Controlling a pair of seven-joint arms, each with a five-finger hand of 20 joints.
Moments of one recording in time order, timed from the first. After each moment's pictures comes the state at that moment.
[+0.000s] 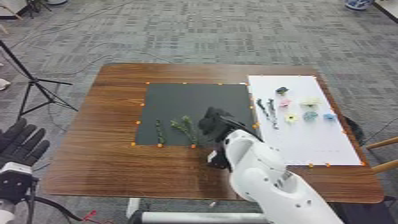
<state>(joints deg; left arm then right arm) 151.8 -49.1 -118.2 -130.9 0.4 25.2 25.7 -81.7 -67.3 50.6 -113.8 -117.4 -11.1 43.8</state>
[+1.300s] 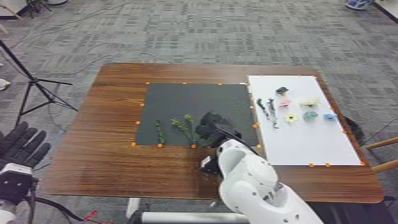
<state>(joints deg) 150.0 -50.9 -117.6 -129.9 0.6 25.1 23.5 -85.6 -70.5 50.0 -114.2 -125.0 -5.4 45.6</state>
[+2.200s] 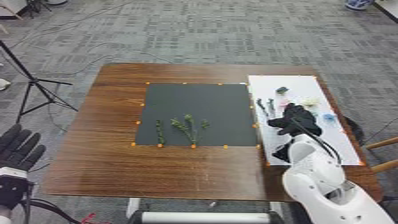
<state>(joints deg) 152.6 -51.1 -118.7 -131.1 0.0 25.1 25.8 -94.1 -54.9 67.8 -114.3 -131.4 -0.4 48.5</state>
